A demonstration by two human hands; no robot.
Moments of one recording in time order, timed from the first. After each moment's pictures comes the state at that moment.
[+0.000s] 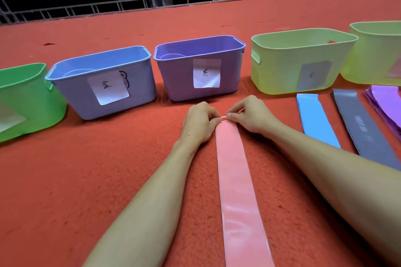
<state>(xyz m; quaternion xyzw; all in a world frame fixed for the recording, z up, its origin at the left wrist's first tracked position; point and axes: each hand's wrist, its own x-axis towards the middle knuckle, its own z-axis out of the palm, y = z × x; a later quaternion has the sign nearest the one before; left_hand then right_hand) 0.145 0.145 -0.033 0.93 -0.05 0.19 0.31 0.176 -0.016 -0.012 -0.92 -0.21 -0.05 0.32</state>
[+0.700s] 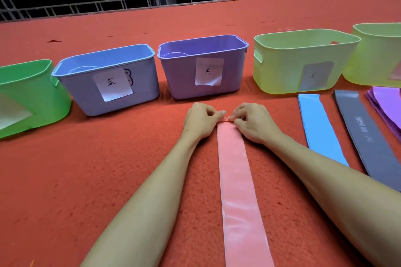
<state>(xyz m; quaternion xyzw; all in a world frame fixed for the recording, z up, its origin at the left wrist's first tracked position) 0.147 0.145 -0.035 0.90 0.04 0.13 0.41 0.158 -0.017 -0.026 -0.92 -0.23 -0.09 0.31</state>
